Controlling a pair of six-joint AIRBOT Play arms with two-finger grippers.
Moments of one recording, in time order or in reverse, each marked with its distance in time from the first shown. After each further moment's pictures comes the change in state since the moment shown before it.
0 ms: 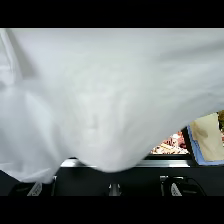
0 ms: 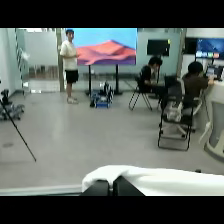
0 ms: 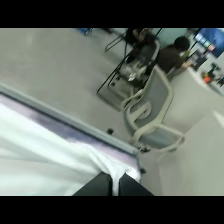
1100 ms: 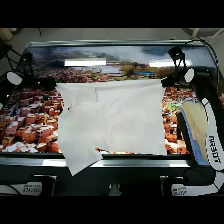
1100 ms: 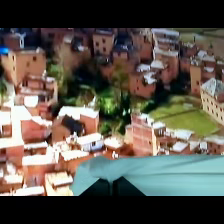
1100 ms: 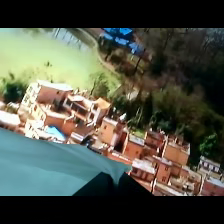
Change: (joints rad) left arm -0.144 -0.777 -0.567 0.012 0.390 0.095; right arm 0.082 -0.813 -0.472 -0.031 -0.613 0.177
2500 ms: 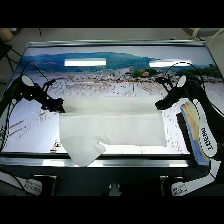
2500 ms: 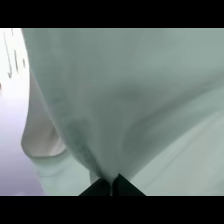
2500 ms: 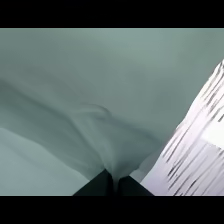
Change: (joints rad) left arm 0.002 -0.178 0.040 -0.034 -0.643 0.040; right arm -0.003 -0.123 -0.024 0.155 0.553 -0.143
